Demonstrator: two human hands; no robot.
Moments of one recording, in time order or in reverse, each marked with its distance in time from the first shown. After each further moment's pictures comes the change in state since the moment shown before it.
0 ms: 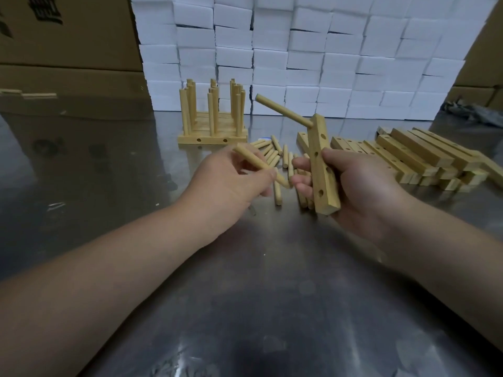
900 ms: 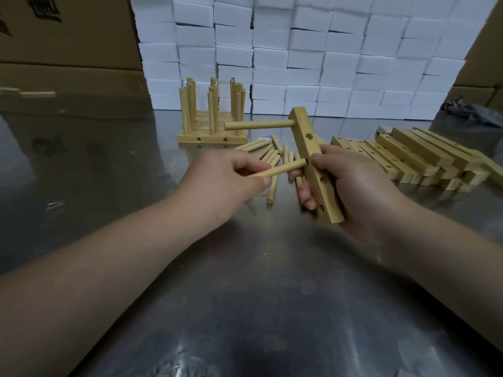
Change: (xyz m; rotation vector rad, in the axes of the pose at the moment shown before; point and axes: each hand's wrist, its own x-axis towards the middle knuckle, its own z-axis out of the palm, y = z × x) left_hand 0.001 -0.001 -0.009 0.187 -0.015 0.007; right_hand -0.010 -0.001 0.002 -0.357 -0.189 -0.125
